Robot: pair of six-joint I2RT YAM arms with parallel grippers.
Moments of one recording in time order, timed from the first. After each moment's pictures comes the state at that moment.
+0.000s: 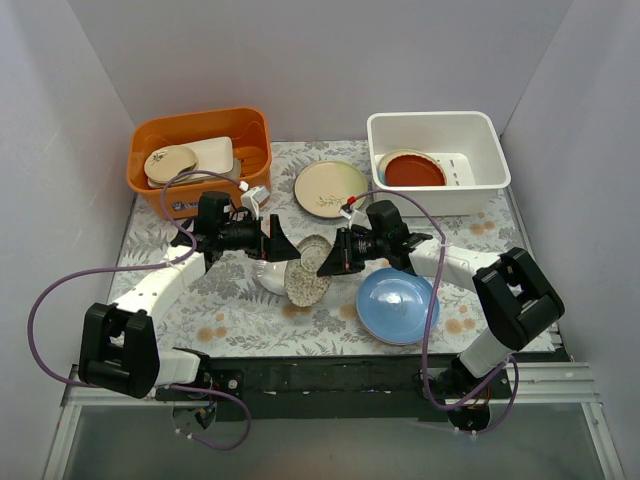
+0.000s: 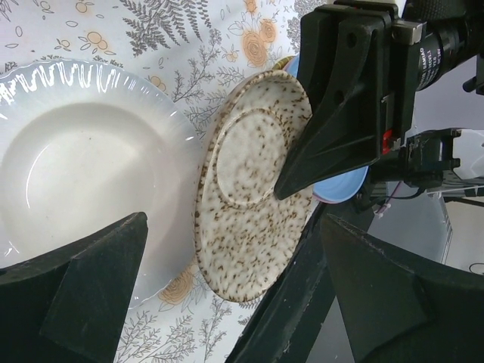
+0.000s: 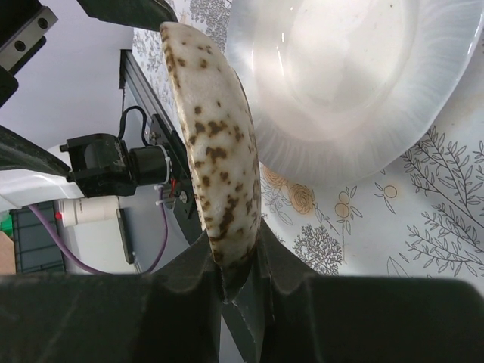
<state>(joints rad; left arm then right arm) -0.26 1.30 0.83 -0.21 0.82 -0.28 0.64 1.59 0.85 0.11 -0.74 0.73</state>
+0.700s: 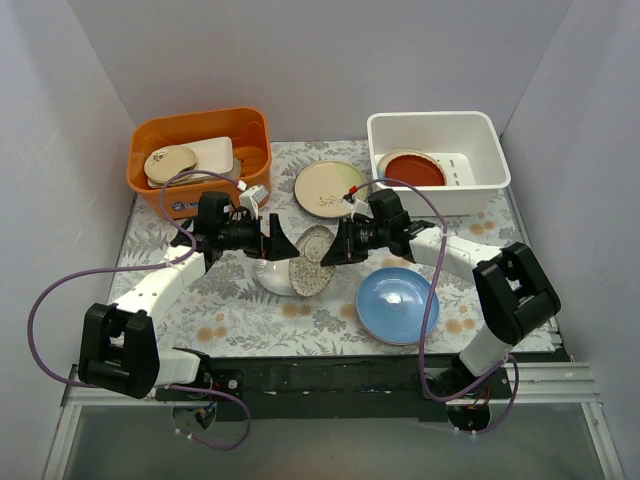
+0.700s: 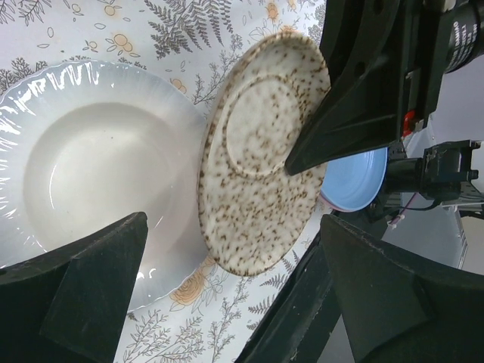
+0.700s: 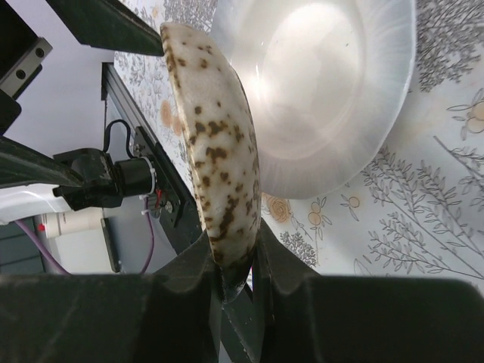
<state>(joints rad) -0.26 1.30 0.83 -0.22 0.76 -0.28 0.60 1.63 0.95 -0.02 -0.73 0.64</state>
